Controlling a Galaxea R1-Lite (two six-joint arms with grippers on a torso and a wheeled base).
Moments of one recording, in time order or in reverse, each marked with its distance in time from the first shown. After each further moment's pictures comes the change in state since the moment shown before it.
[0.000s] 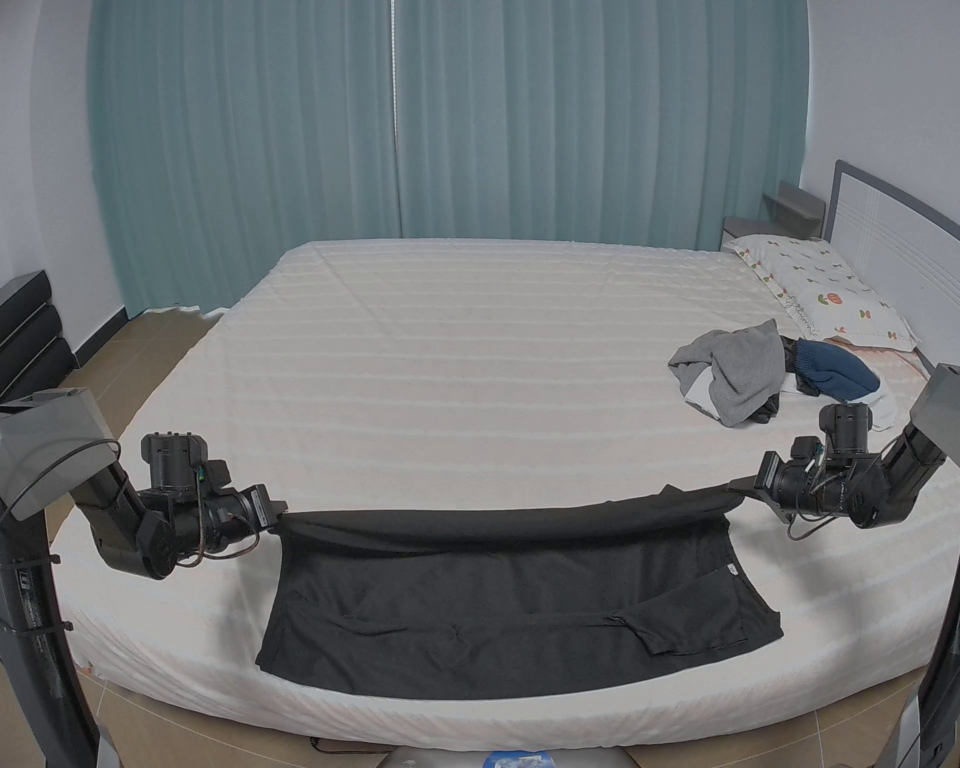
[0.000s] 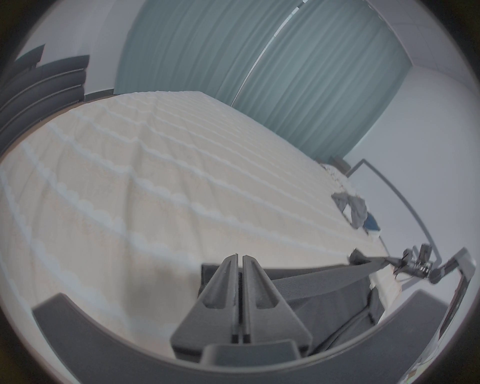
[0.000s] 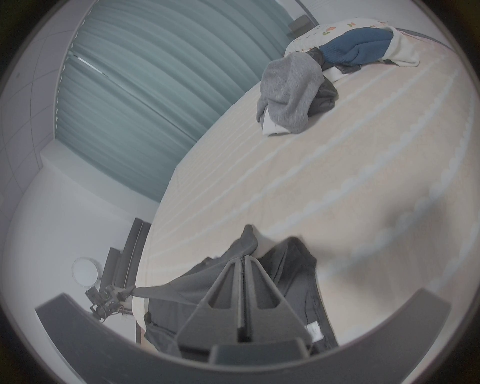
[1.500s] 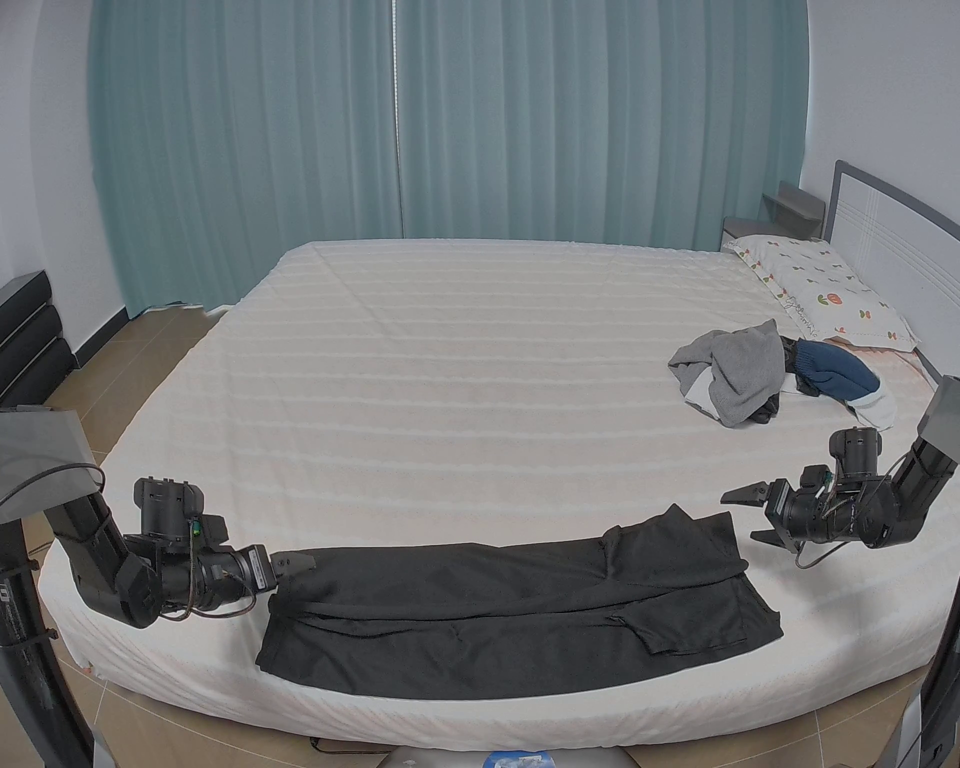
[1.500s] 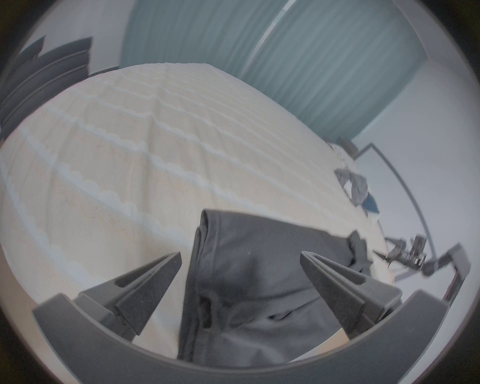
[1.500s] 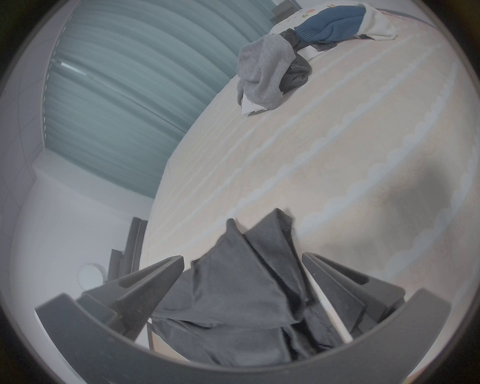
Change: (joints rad) left arm -0.052 -0.119 0.236 0.000 0.010 -0.108; right arm -0.021 -0.011 0.085 -0.016 0.025 0.076
